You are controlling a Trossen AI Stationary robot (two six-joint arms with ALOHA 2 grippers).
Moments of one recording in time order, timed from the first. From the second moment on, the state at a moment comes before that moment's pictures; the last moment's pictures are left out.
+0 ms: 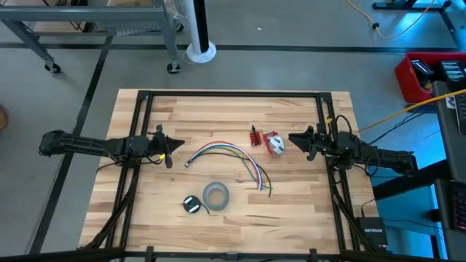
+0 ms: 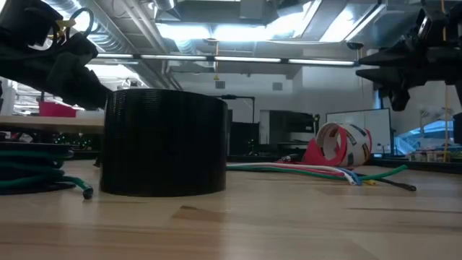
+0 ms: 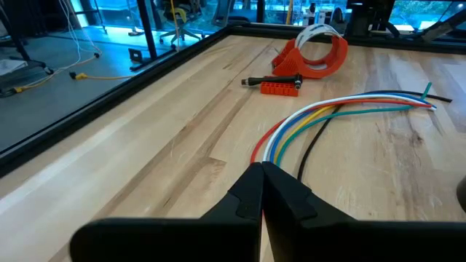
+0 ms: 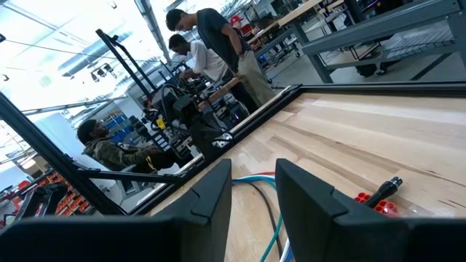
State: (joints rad) left arm -0.03 0.36 0.01 0.06 -0.43 -0.10; right arm -0.12 0.01 0.01 0.06 0.12 0.60
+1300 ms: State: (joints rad) left arm -0.01 0.36 0.01 0.11 -0.50 -0.52; right arm -0.12 1.30 0.83 0.15 -0.38 0.86
